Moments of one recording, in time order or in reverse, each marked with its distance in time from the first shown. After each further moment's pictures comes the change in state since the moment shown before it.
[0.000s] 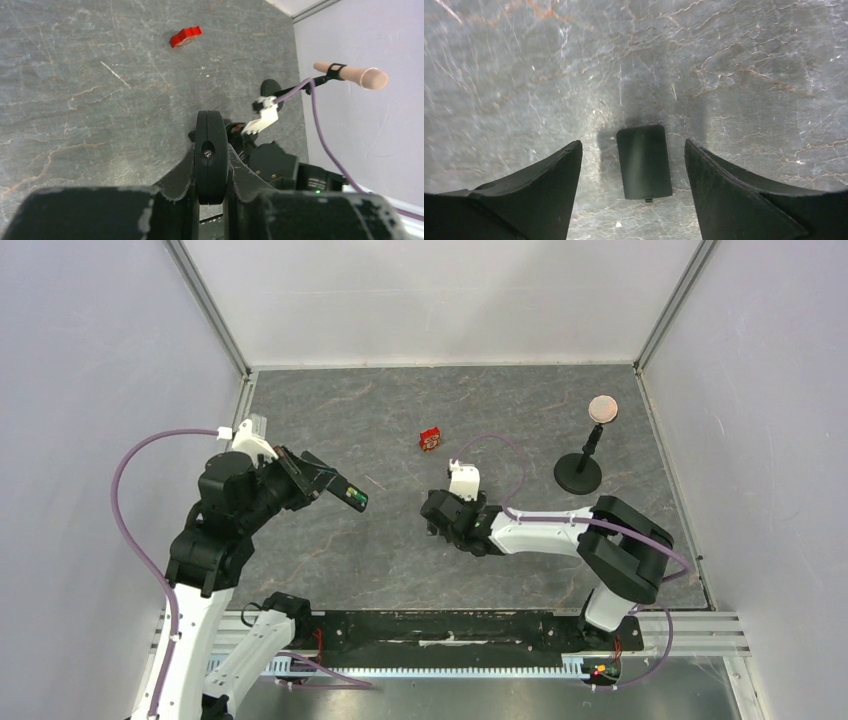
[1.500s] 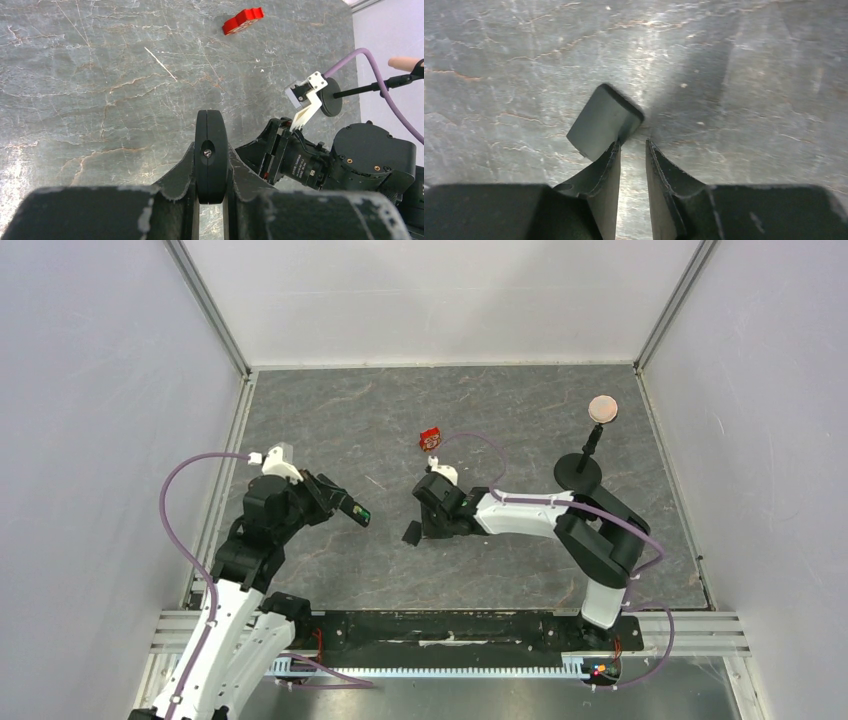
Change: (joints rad) left arm 0.000 -0.098 -0.464 0.291 -0.083 0.054; right arm -0.080 0.119 0.170 -0.113 -0.442 0.037
